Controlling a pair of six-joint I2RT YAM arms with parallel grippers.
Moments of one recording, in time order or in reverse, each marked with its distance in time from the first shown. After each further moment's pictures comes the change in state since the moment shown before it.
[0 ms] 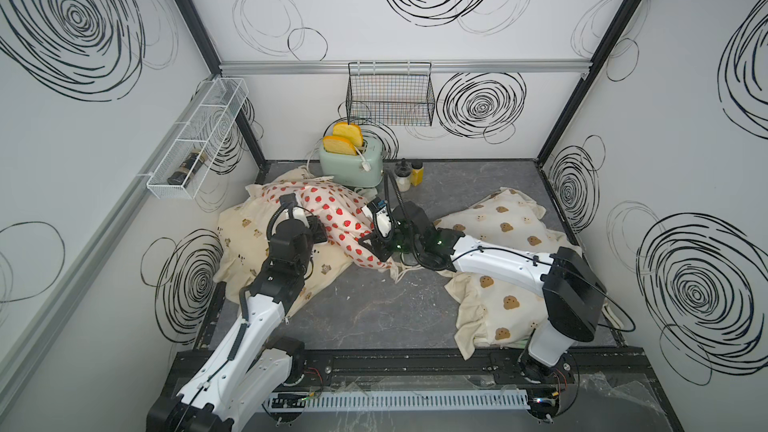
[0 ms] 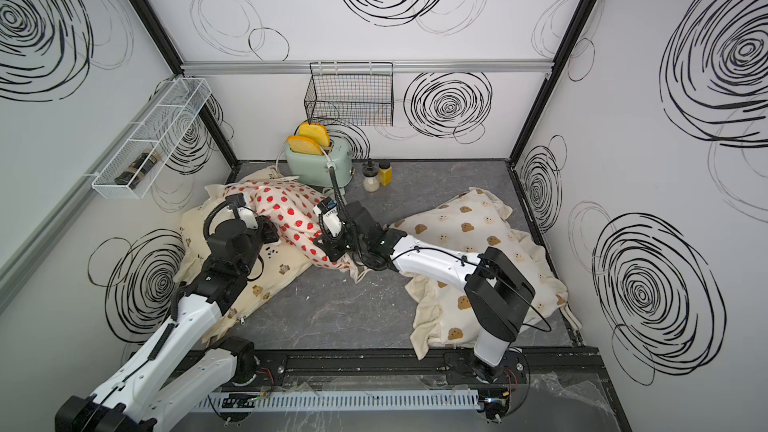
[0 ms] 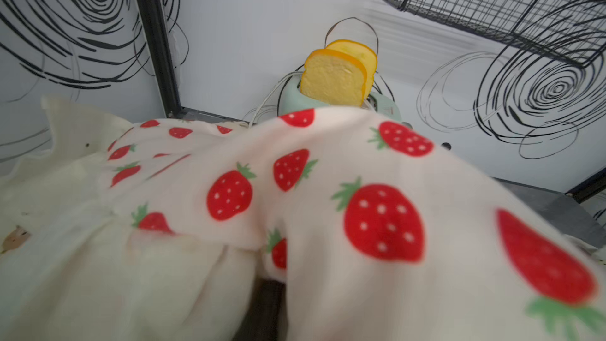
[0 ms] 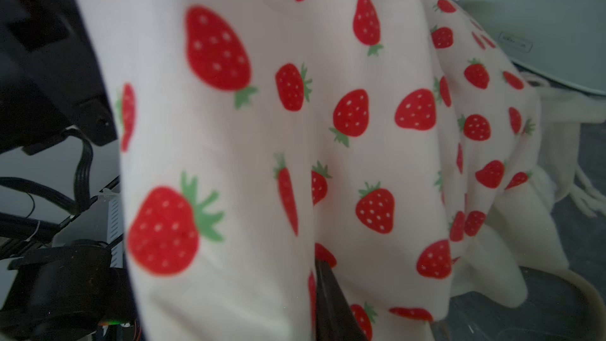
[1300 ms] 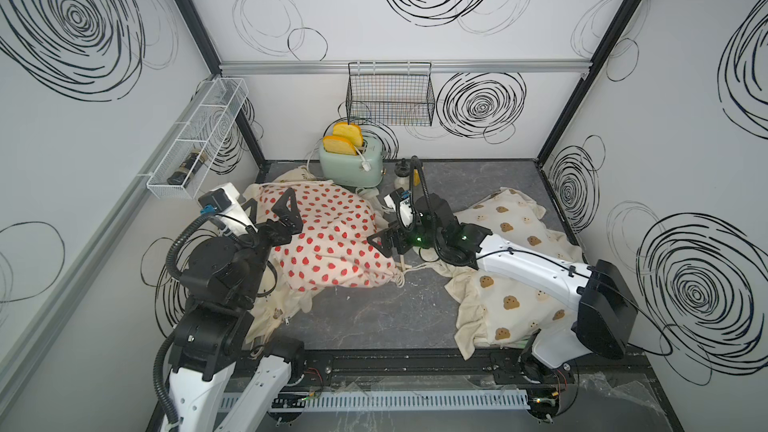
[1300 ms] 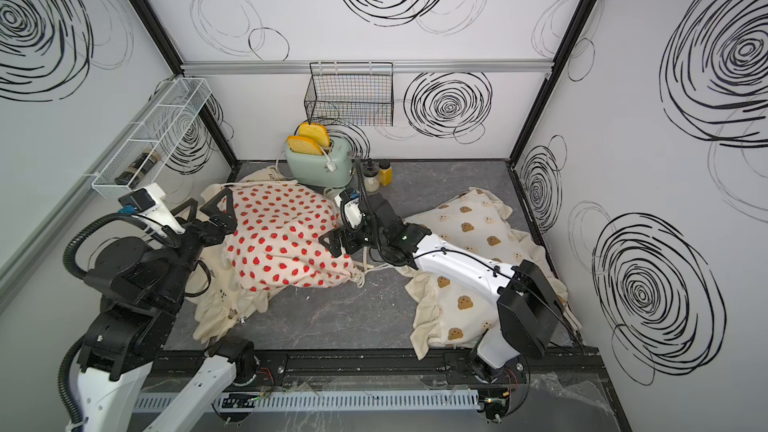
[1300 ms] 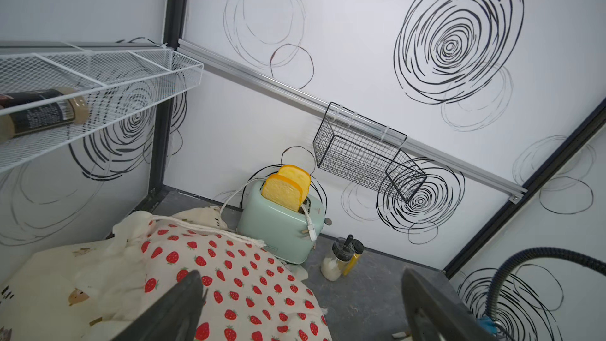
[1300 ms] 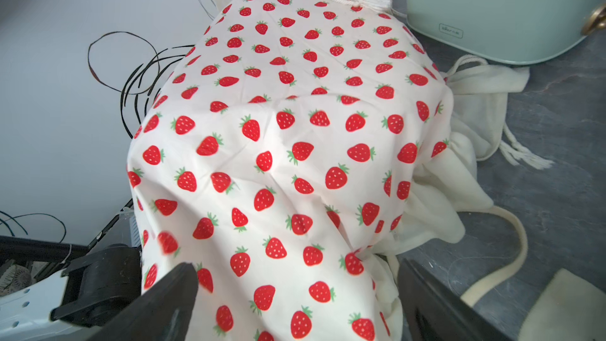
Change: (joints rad) left arm 0.017 -0.214 0.511 -0.485 0.121 -0.091; right arm -0.084 -0.201 -0.065 -0.124 -0.018 0.079
